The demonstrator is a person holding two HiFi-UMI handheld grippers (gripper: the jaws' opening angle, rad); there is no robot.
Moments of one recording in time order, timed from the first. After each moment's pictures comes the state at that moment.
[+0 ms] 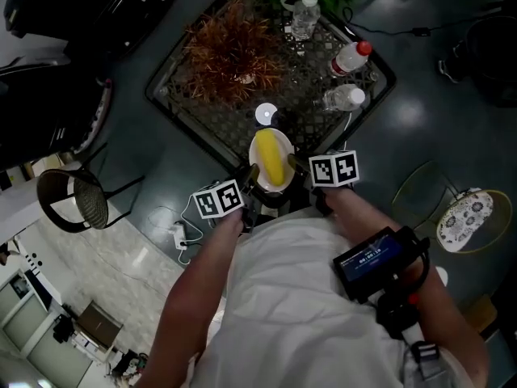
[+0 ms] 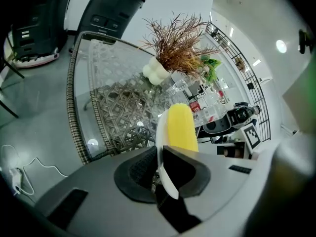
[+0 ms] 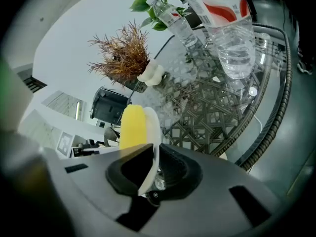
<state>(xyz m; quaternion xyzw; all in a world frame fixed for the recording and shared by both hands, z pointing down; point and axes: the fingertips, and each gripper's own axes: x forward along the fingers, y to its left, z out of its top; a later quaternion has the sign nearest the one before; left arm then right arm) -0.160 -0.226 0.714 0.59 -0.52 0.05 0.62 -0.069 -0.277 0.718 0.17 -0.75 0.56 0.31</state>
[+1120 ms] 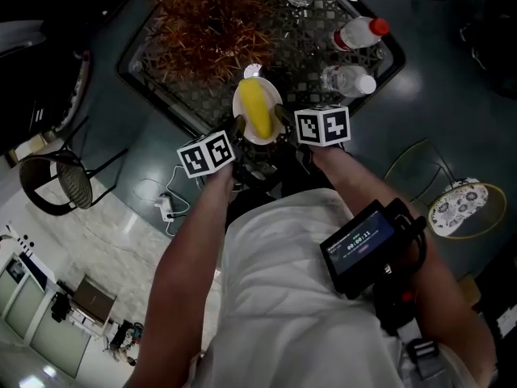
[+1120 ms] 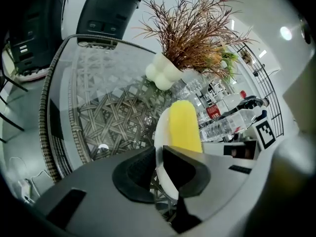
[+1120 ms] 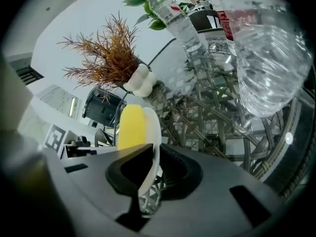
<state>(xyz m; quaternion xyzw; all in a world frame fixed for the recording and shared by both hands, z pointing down) -0.182 -0.297 0.763 0.56 -0.56 0.09 0.60 -0.094 -0.350 0.763 0.19 -0.77 0.52 0.32</state>
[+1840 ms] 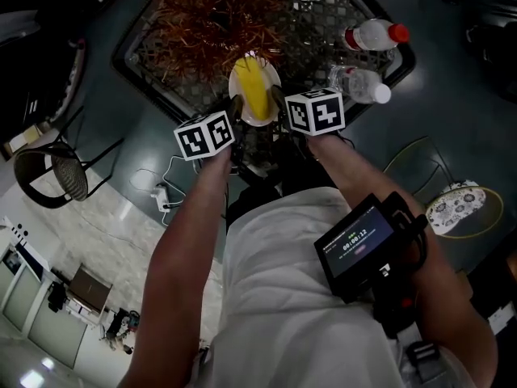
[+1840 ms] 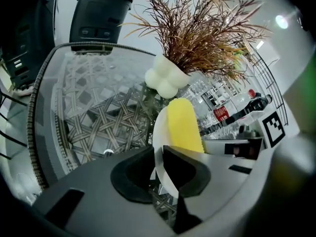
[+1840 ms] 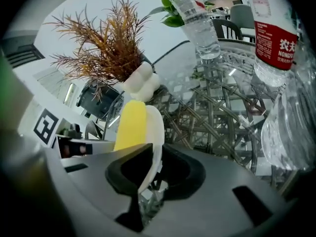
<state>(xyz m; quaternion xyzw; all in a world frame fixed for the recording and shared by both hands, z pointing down) -0.210 -0.333 0.775 0.57 -0.57 0.13 0.57 -0.125 -0.385 0.774 0.20 -0.80 0.44 0.36</state>
